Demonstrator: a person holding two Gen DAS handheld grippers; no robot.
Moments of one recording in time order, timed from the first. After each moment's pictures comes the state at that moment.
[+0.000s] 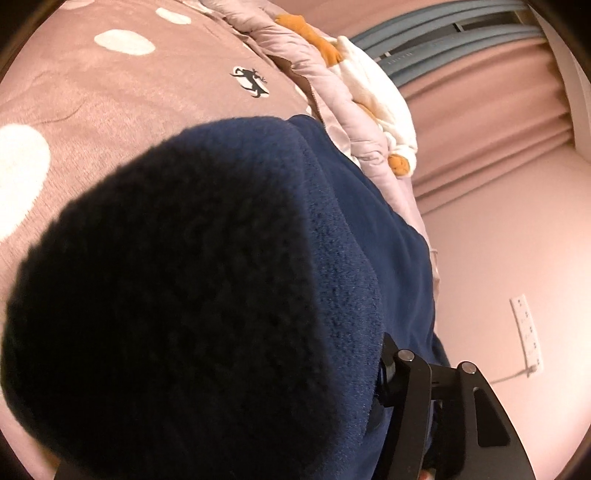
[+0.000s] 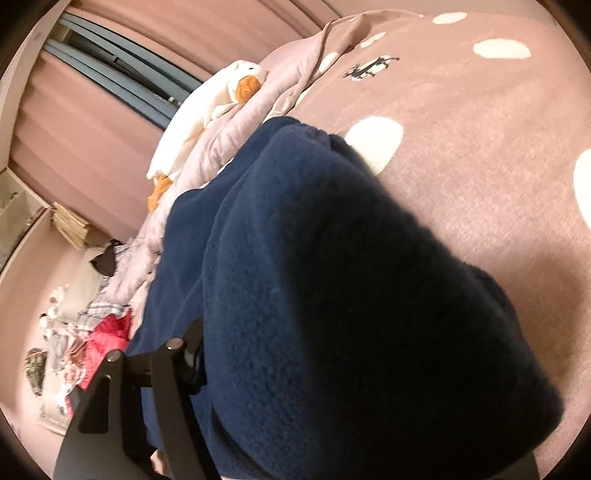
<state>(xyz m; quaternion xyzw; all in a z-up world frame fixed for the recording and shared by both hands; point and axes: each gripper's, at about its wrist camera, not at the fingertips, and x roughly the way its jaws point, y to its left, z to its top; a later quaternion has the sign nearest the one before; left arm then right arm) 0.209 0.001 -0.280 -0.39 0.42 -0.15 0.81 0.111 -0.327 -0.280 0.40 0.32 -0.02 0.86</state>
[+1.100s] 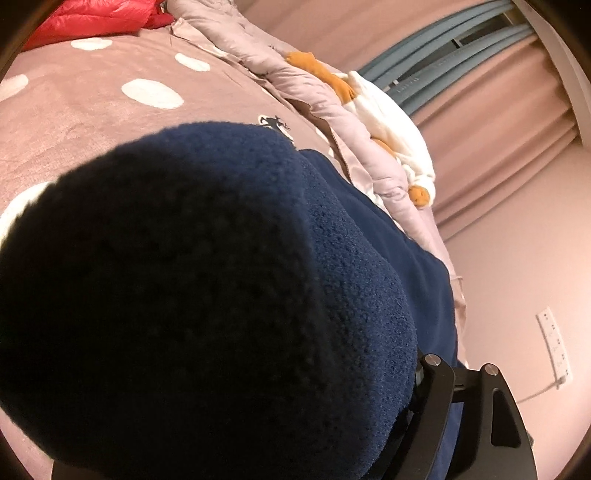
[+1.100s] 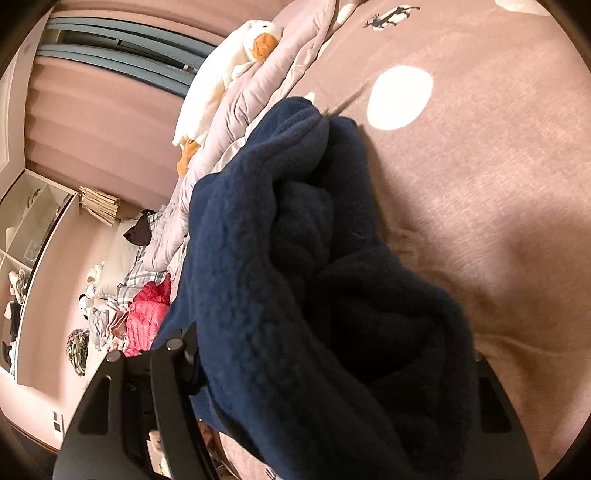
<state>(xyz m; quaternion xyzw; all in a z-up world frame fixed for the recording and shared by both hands) 0.202 0.042 -0.277 -0.36 0.37 -0.08 0.85 0.115 -0.330 -0.286 0.44 0.37 0.06 0.81</state>
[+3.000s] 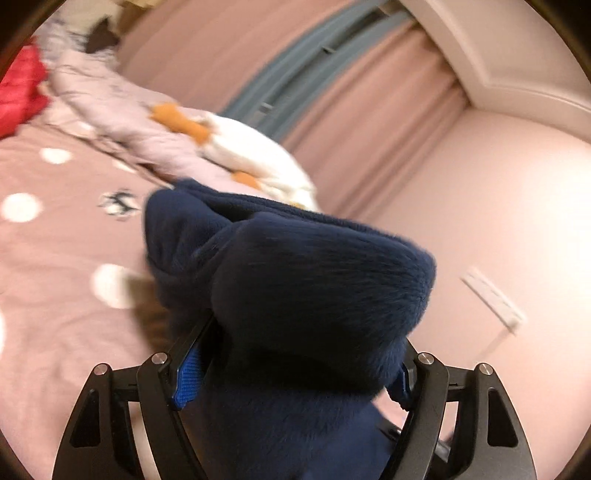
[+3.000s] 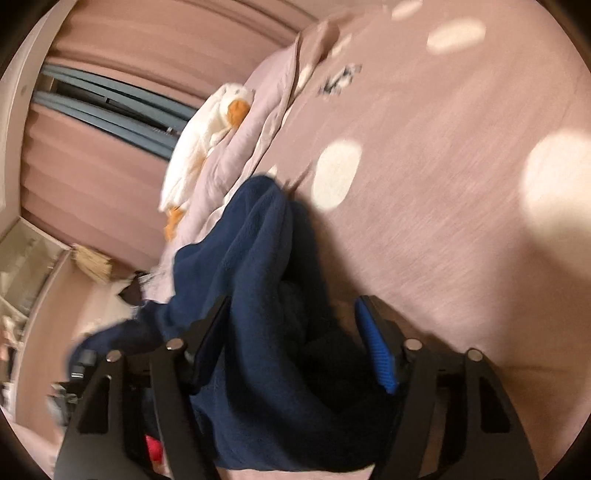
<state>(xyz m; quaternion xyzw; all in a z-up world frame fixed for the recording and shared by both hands) 0.192 -0.021 -0.163 -0.30 0.24 -0.27 0.88 0.076 -0.367 -0.278 0.46 0.28 -0.04 0.84</state>
